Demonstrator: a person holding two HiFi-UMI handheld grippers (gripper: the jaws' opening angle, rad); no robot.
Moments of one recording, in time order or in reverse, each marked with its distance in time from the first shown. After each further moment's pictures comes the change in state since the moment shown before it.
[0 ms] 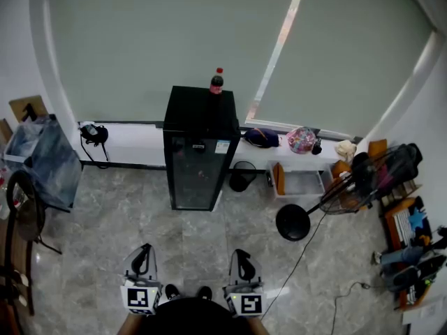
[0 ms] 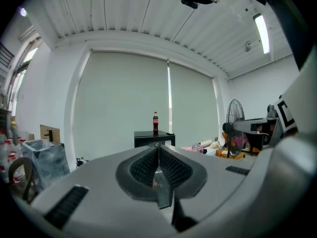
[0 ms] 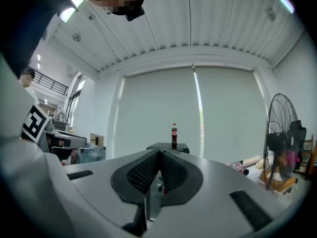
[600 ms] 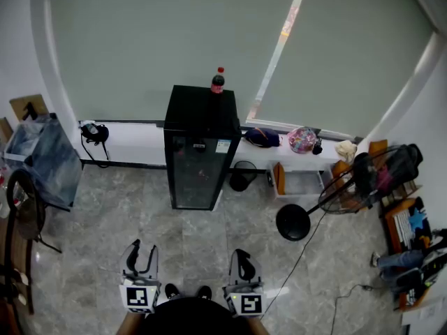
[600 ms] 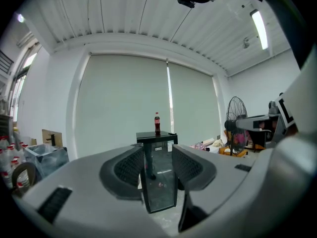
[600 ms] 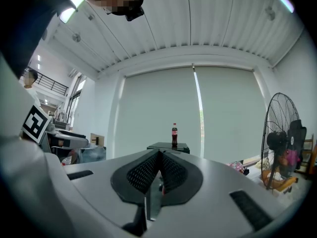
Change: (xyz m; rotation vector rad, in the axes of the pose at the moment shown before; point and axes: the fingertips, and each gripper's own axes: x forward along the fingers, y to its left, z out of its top) left arm -0.001 0.008 -0.001 0.044 -0.017 0.020; right arm -0.002 0.001 -0.002 0.013 0.013 -0.001
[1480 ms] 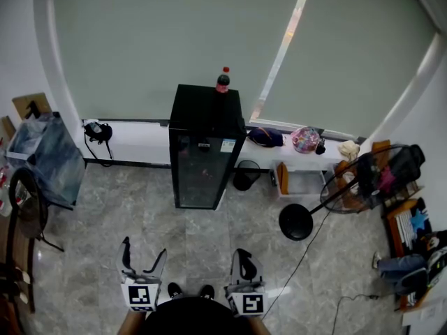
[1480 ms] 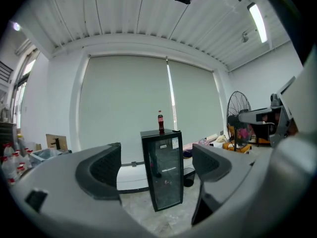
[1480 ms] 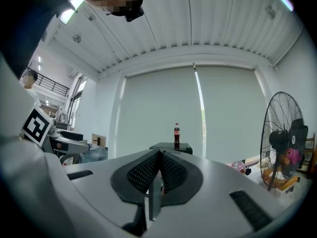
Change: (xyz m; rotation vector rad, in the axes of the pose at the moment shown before) left arm -0.002 0.015 -0.005 0.033 0.030 0.033; right arm 0.004 0.012 0.000 0.004 -0.008 0.013
